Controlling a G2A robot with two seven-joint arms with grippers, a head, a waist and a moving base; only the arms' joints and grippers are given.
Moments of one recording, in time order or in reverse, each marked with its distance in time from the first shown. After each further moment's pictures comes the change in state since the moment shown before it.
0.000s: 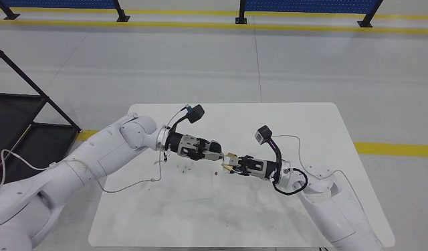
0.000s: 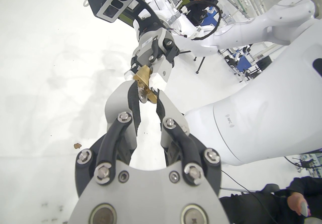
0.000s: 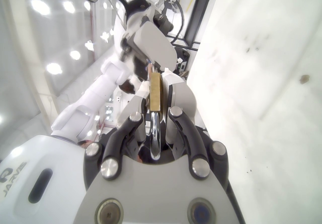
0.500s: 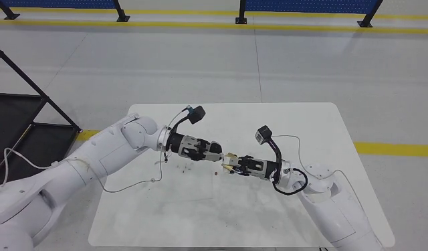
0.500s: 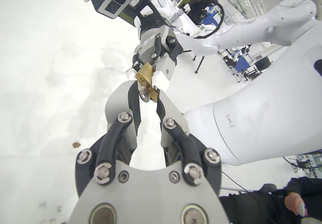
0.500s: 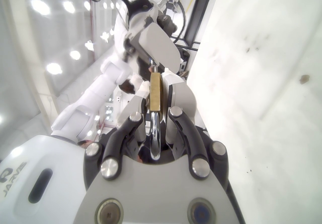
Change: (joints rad) left arm -0.013 -0.008 0.029 0.017 -0.014 0.000 0.000; right arm 0.000 0.000 0.000 0.000 0.000 0.000 0.000
